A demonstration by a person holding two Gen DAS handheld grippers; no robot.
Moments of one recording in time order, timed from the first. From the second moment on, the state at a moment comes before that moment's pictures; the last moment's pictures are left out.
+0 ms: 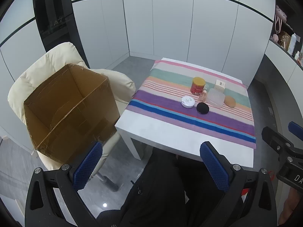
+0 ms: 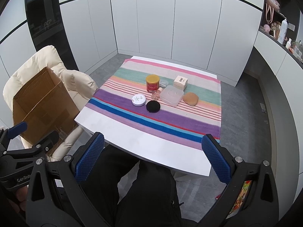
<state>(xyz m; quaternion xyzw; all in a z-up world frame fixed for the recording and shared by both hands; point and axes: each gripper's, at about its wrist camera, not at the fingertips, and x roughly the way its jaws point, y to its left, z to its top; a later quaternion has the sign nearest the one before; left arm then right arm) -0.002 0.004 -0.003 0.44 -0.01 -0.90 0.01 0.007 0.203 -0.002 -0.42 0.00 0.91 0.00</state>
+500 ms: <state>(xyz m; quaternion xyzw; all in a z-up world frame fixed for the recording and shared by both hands) -0.002 0.001 -0.003 0.44 -0.01 -0.90 0.01 0.010 0.201 -0.005 -0.42 0.00 0.91 0.00</state>
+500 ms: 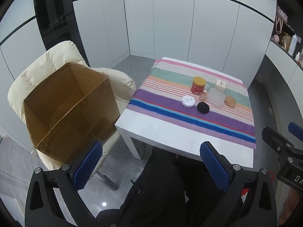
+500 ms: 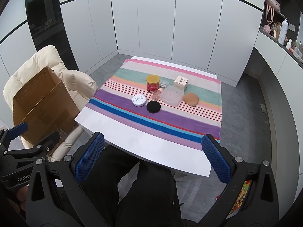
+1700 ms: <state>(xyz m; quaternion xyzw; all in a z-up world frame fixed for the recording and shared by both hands) -0.005 -0.002 -0.007 0.45 -0.01 -0.89 0.01 0.010 0.199 -0.007 -0.42 0.00 0.91 0.00</state>
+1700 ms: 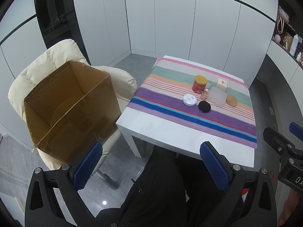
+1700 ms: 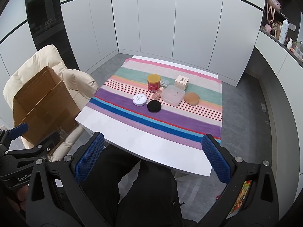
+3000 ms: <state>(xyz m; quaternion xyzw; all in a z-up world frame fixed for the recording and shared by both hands) -0.048 0.018 -0.011 0.47 -0.05 -0.88 -0.02 -0.023 0.247 -0.028 -0.45 0.04 0.89 0.06</state>
